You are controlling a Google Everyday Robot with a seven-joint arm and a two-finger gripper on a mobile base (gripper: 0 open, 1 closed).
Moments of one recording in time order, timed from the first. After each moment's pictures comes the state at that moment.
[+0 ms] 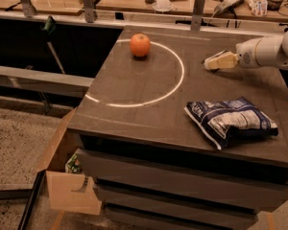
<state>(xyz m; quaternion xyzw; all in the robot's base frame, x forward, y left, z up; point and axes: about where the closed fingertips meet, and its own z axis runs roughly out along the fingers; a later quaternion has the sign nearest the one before) 0.770 -0.288 0.843 -0.27 0.82 0.11 0.49</state>
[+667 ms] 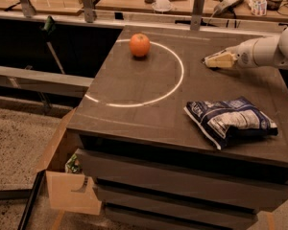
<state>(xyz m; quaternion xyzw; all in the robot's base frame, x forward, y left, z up) 0.778 -0.290 0.830 -0.27 0.83 0.11 0.48</state>
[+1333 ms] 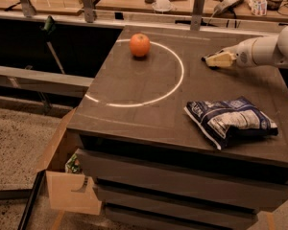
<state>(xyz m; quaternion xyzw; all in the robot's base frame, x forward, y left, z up) 0.779 -0.288 0.833 -0.27 0.83 0.11 0.48</state>
